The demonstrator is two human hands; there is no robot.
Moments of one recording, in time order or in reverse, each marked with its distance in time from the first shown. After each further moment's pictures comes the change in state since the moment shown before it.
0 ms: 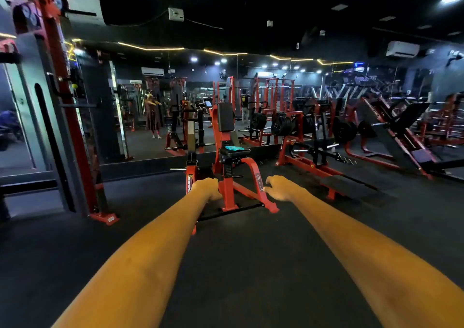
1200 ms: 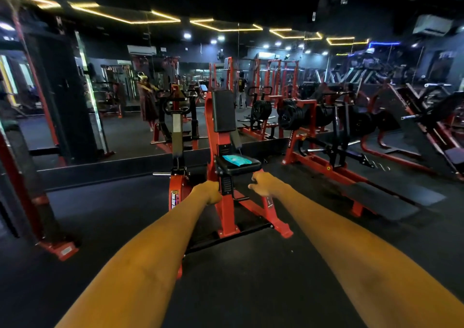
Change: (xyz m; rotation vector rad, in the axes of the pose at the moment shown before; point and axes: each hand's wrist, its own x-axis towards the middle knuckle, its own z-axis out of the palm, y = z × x) left_hand 0.639 -0.107 0.019 -0.067 -0.063 0.040; right_hand 0.647 0.055 0.027 0.004 -0.019 -0.045
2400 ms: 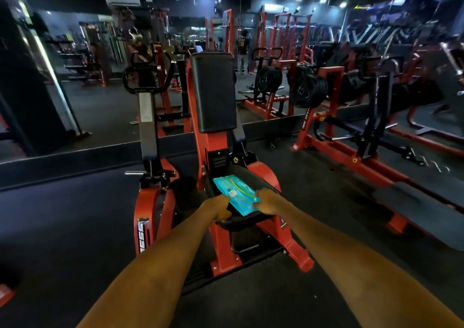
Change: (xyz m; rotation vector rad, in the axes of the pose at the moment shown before) left_hand 0.633 -0.084 0.093 -0.049 -0.170 0.107; right_hand 0.595 0.195 0.123 0.005 -0.225 0.081
